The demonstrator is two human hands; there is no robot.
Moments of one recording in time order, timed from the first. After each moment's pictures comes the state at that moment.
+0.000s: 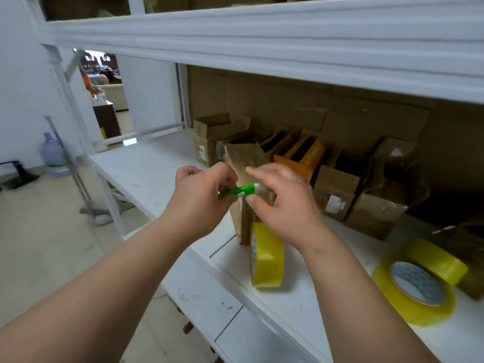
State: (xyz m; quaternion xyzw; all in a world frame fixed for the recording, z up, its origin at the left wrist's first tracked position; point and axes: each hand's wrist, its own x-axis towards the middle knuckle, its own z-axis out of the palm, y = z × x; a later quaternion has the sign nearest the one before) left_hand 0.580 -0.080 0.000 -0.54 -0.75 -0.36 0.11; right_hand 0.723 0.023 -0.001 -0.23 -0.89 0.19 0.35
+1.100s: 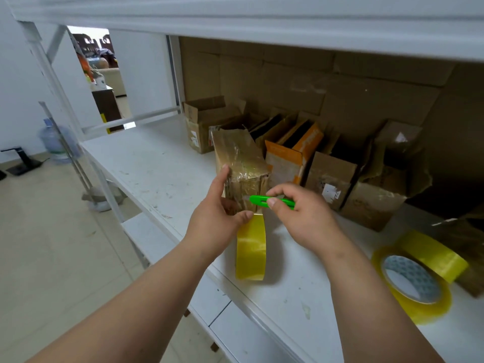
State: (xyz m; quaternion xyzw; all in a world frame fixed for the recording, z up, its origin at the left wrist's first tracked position) left_hand 0.623 -0.038 -0.061 -0.37 -0.76 -0.52 -0.15; right_hand 0.766 0.072 -0.039 -0.30 -0.86 0.31 0.27
